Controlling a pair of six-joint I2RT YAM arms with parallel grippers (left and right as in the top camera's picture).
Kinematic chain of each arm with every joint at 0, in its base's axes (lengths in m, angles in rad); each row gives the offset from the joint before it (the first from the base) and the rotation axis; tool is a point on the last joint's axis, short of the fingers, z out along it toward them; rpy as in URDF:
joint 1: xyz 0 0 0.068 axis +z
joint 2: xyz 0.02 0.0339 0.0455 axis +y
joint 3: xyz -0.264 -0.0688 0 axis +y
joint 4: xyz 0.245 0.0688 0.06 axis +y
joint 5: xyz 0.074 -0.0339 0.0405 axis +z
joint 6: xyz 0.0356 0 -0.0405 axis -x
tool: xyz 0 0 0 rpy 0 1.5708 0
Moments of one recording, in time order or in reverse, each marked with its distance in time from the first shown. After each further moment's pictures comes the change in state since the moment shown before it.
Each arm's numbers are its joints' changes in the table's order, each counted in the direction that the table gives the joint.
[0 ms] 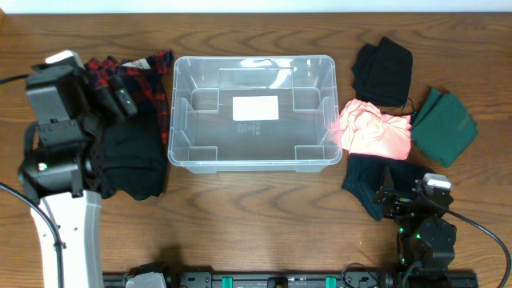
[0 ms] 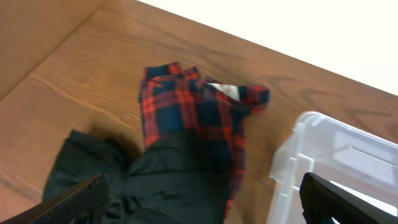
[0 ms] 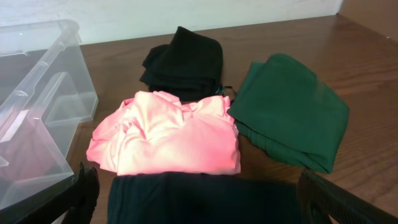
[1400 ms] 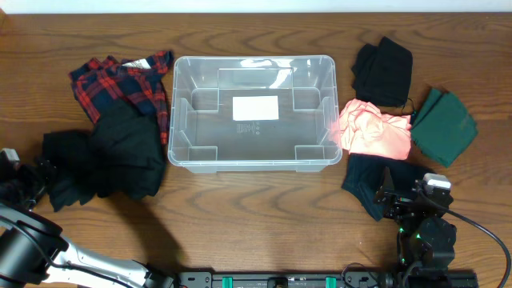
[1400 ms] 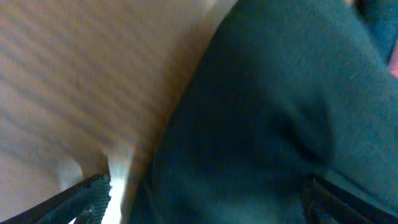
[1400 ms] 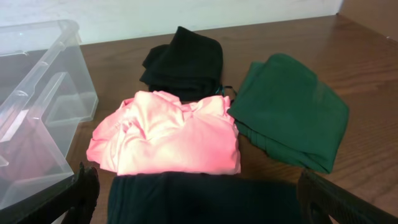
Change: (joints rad) left arm 0.879 0.847 -0.014 -0.071 -0.692 -0.476; right arm 0.000 0.000 0.000 0.000 0.000 0.000
